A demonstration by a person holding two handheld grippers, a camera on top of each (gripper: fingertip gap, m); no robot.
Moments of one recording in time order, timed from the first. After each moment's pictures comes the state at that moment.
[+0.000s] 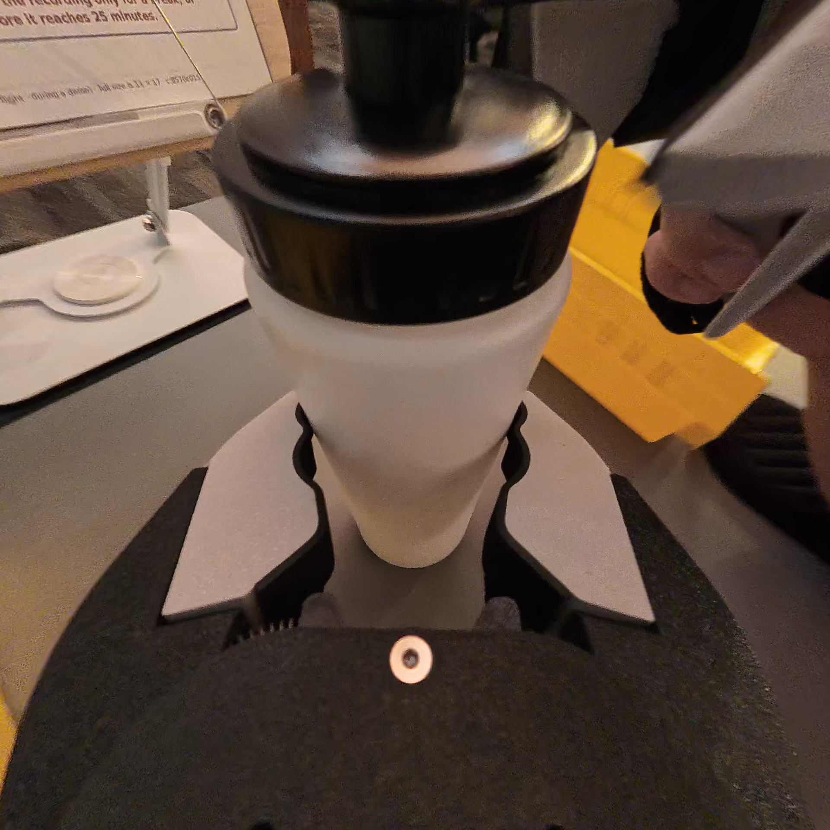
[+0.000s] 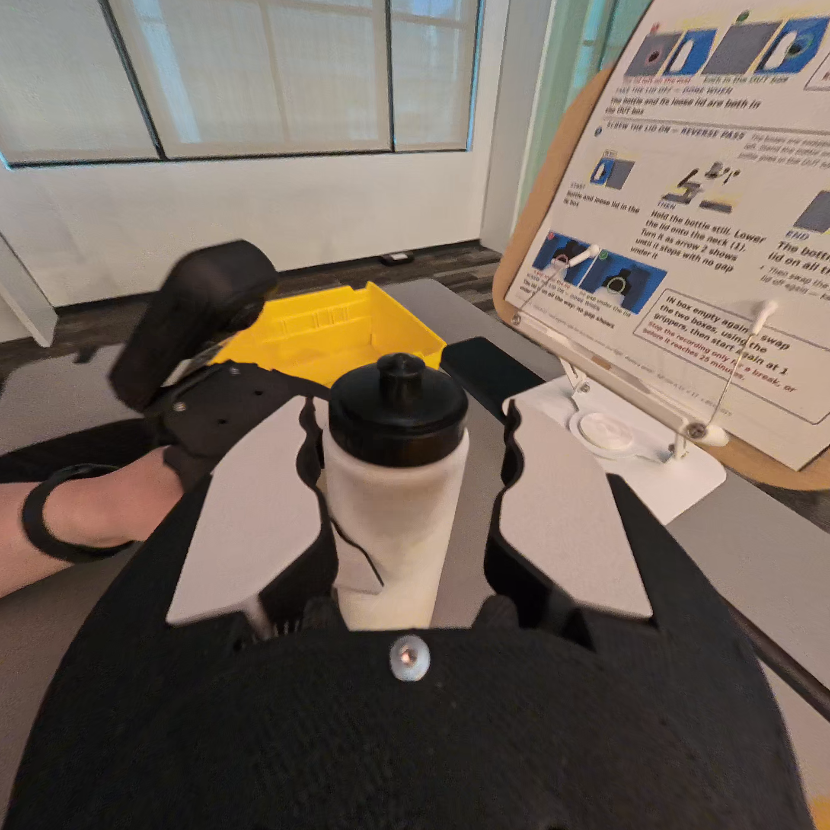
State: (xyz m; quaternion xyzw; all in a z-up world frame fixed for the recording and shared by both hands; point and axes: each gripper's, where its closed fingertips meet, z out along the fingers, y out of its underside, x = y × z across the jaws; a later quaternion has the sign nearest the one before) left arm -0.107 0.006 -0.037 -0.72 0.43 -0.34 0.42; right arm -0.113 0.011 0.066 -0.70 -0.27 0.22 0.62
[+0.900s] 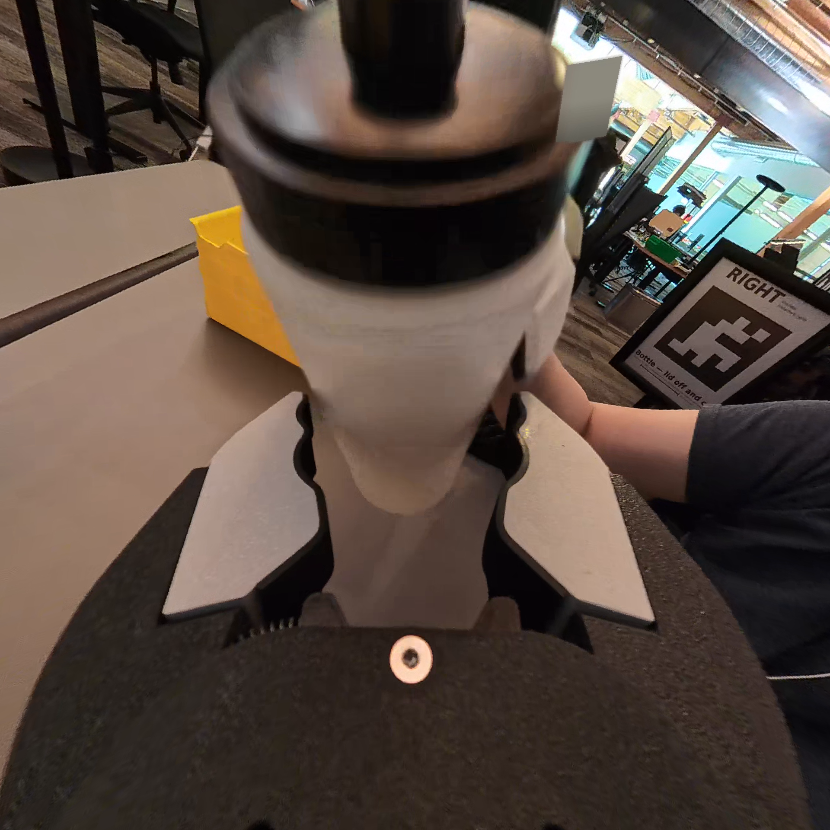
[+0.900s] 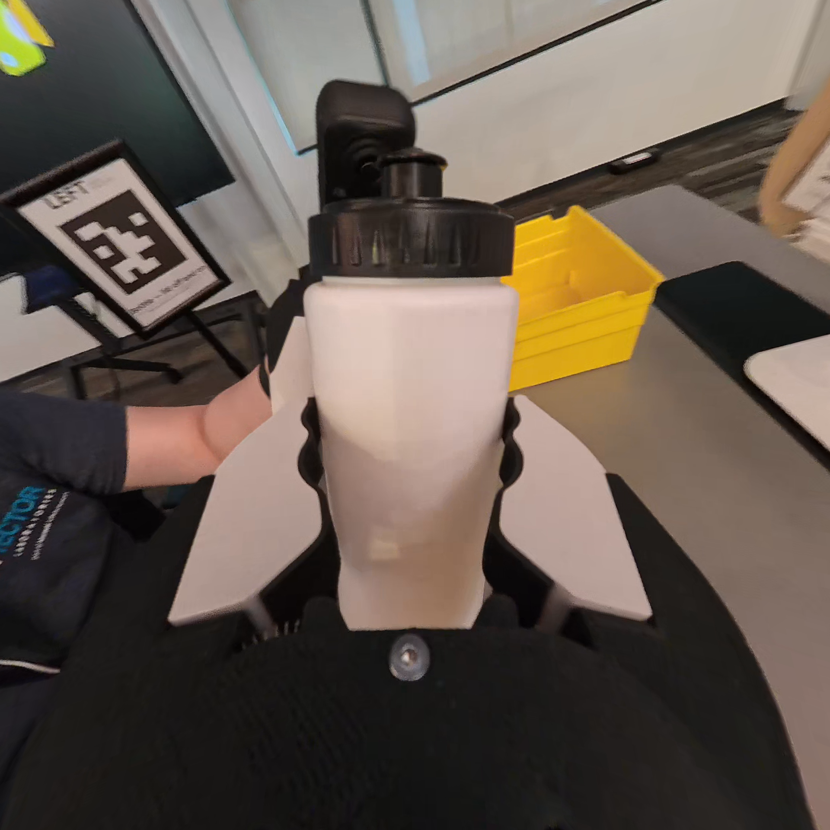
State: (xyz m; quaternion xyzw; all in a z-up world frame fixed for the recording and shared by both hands) left arm -0.122 -0.065 0.032 -0.60 0.49 -0.57 0.28; right arm -0.142 -0.038 0.058 -0.70 -0.35 0.44 0.45
